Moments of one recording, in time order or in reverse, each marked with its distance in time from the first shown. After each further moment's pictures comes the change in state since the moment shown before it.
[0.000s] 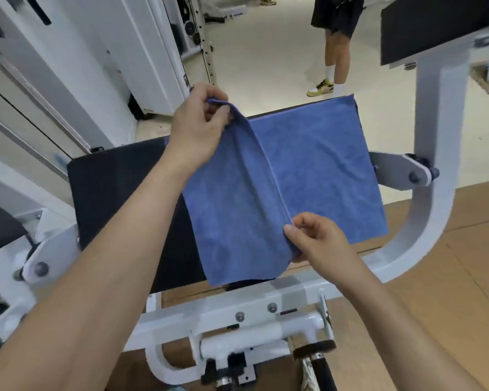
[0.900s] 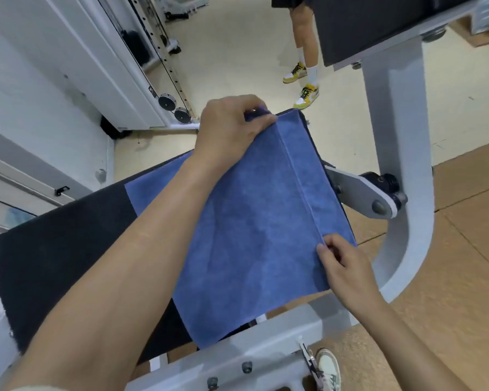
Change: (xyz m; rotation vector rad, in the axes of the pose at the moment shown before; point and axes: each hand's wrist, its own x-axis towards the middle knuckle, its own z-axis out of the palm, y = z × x) left_hand 0.095 0.023 0.173 0.300 -0.195 0.256; right_hand 0.058 0.079 -0.109 -0.255 0.329 0.036
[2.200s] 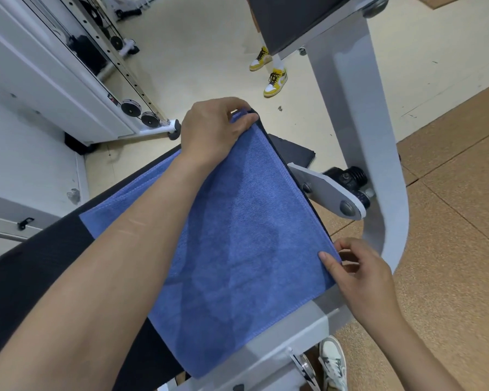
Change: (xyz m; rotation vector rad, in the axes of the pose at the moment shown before) left_hand 0.044 -0.009 0.069 0.198 -0.106 0.030; right_hand -0.001 0.050 -0.023 0.038 0.286 -0.005
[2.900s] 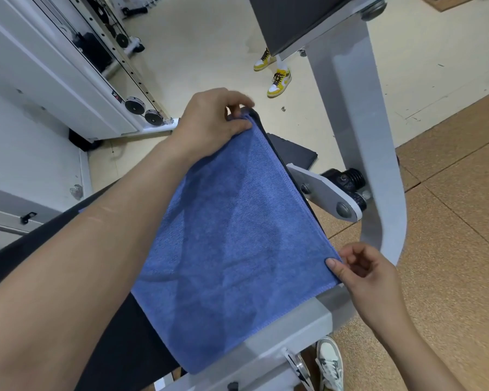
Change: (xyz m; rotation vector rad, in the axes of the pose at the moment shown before) left_hand 0.009 0.001 -0.020 -0.004 -0.197 0.140; right_hand 0.000 -0.001 -0.016 0.397 -0.064 0.290
